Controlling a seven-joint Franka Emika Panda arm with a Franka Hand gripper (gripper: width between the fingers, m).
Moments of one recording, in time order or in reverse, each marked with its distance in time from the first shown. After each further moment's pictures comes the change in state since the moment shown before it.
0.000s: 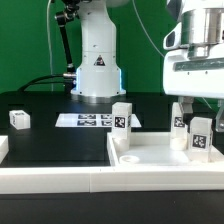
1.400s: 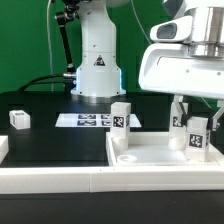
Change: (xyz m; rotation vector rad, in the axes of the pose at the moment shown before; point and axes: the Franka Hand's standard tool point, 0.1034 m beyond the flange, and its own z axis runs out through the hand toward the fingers) arm 0.009 0.000 0.000 -0.044 0.058 -0.667
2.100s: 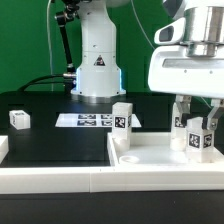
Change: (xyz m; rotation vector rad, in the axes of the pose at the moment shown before) arm -0.001 0.001 -0.001 0.000 -0.001 0.509
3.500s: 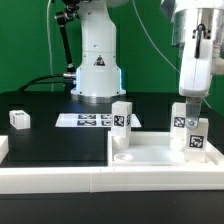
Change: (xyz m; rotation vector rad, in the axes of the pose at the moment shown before) arm 0.002 0.009 0.002 0.010 -0.040 0.843
